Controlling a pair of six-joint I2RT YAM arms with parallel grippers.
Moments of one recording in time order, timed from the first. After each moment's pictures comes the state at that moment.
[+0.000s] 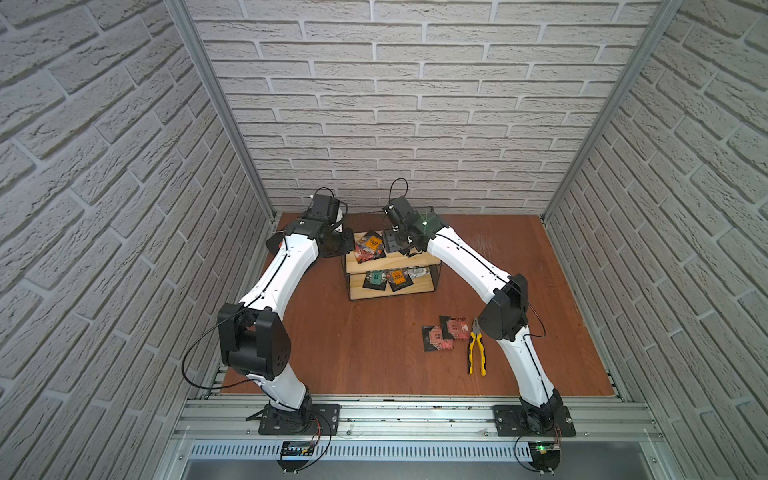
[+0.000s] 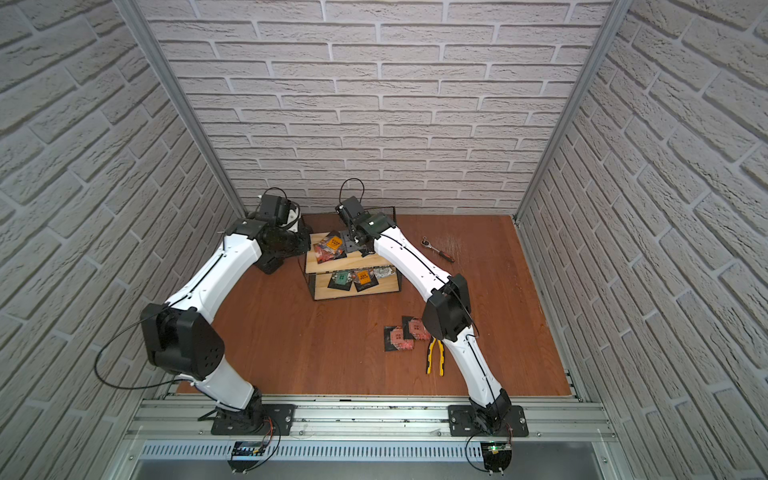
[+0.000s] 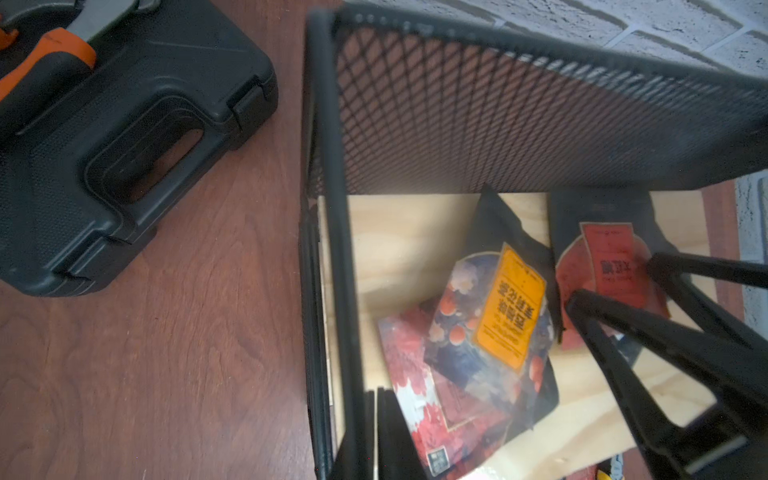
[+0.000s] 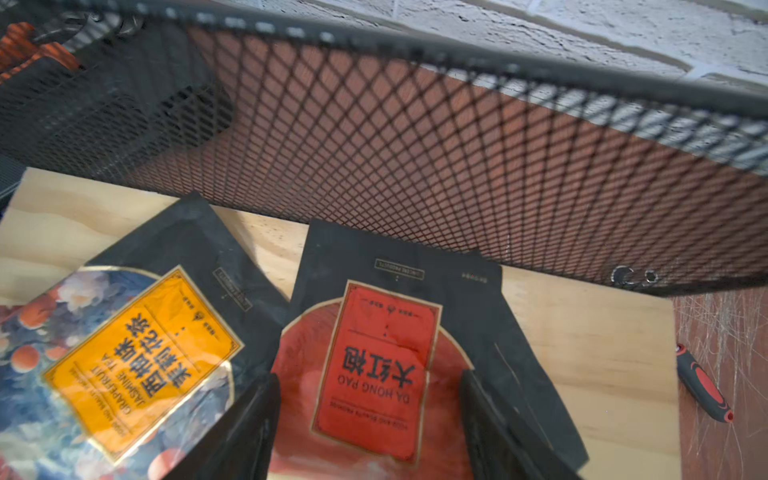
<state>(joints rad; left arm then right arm) -0.23 1.66 1.57 -0.87 0.13 -0.34 0.65 2.32 2.41 -1.03 0.28 0.32</state>
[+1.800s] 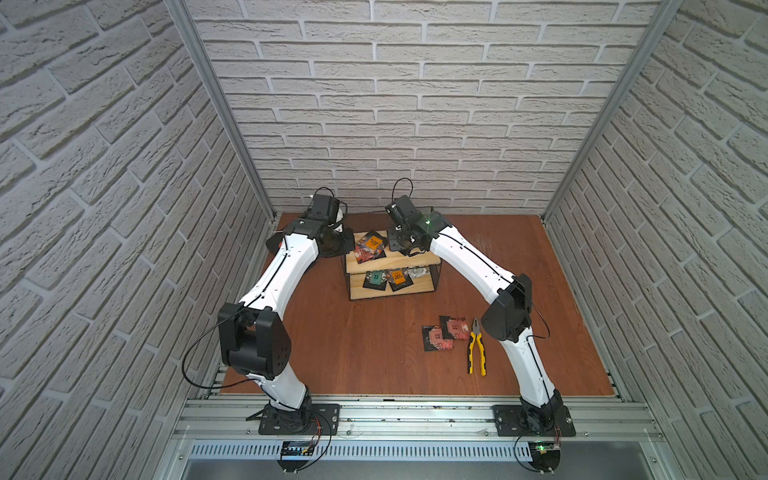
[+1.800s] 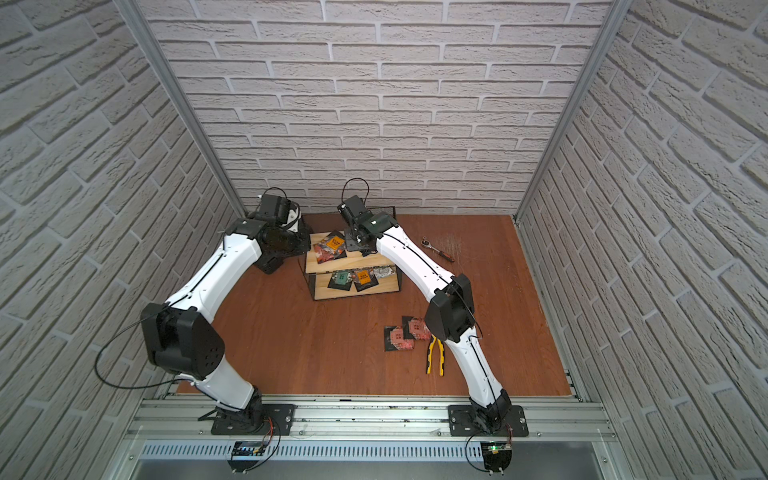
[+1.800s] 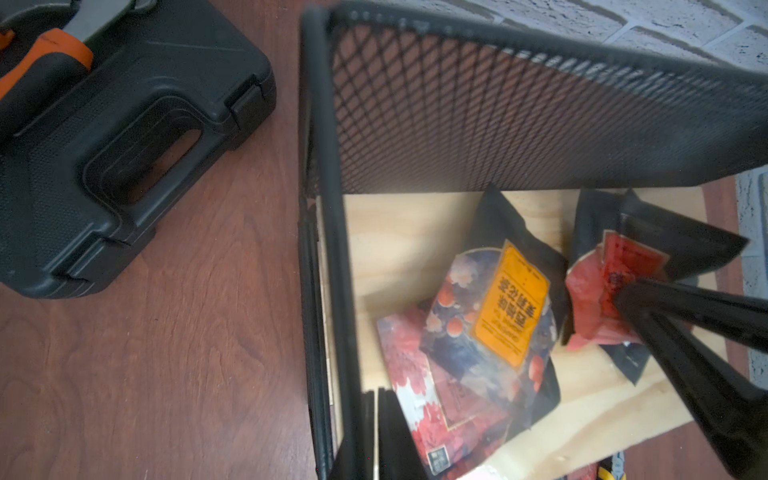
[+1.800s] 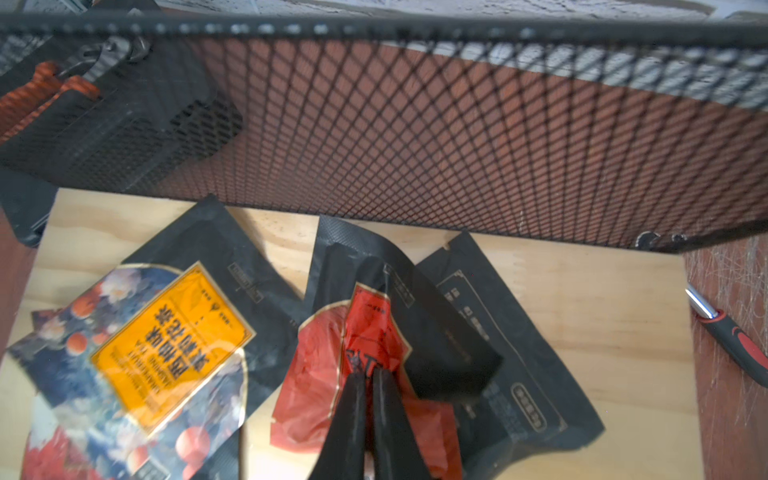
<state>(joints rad) -0.23 1.66 1.57 -0.87 0.13 -0.33 0.65 2.28 2.37 -1.04 0.24 0.41</state>
